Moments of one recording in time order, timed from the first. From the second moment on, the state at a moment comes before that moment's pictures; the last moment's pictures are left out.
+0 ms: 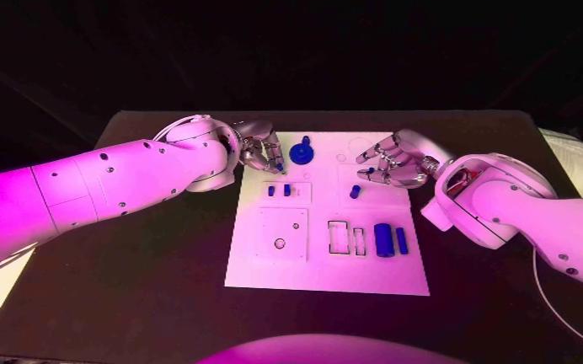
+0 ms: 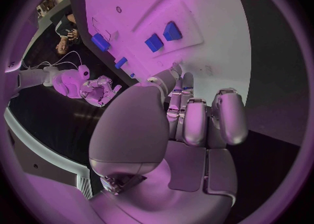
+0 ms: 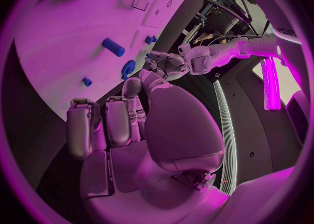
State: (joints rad) left arm 1.23 -0.76 -0.01 1.42 -1.30 -0.08 -0.24; left_hand 1.45 -0.13 0.43 0.04 0.06 1.10 0.12 0.16 0.12 1.14 0.06 0.28 0.10 1.47 -0.02 1.36 1.15 0.07 1.46 0.08 1.30 1.31; right arm 1.04 -0.92 0.15 1.72 -1.17 -0.29 -0.22; right_hand 1.38 -0.11 0.21 0.19 0.32 1.00 0.14 0.08 0.09 1.25 0.05 0.78 0.94 1.47 -0.02 1.28 1.25 0.05 1.41 0.08 1.44 1.31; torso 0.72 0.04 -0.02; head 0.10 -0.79
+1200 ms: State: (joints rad) left arm 1.23 -0.73 -0.02 1.41 -1.32 -0.04 -0.26; left_hand 1.44 -0.13 0.43 0.04 0.06 1.10 0.12 0.16 0.12 1.14 0.06 0.27 0.10 1.47 -0.02 1.36 1.15 0.08 1.46 0.08 1.30 1.31; right arm 1.04 -0.92 0.15 1.73 -1.17 -0.29 -0.22; right_hand 1.38 -0.11 0.21 0.19 0.32 1.00 0.14 0.08 0.09 1.25 0.05 0.78 0.94 1.47 -0.02 1.28 1.25 0.05 1.41 0.08 1.44 1.31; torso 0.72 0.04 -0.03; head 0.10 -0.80
